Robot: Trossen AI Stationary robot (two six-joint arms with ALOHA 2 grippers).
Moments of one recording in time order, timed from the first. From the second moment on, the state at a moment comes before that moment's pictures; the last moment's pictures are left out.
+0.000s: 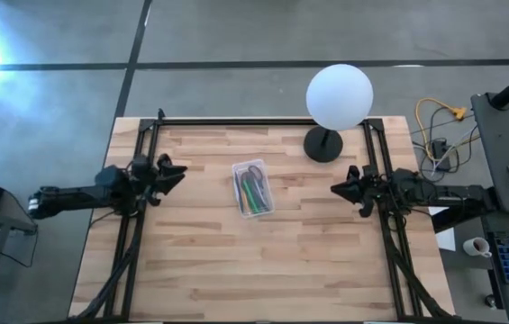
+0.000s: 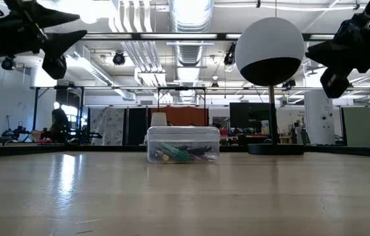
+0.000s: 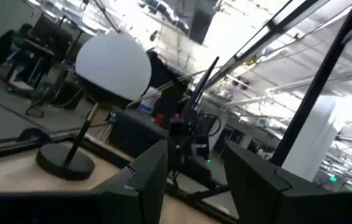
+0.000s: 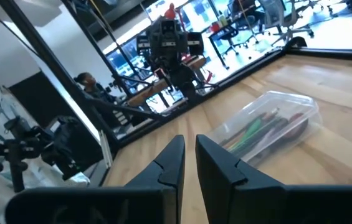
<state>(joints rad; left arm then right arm) 0.11 0.13 0.03 0.39 -0.05 -0.50 -0.04 0.03 0.02 0.04 -0.02 0.58</state>
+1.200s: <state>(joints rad) 0.11 0.82 0.03 0.38 -0.05 -0.50 -0.04 0.05 0.02 0.03 -0.02 0.58</state>
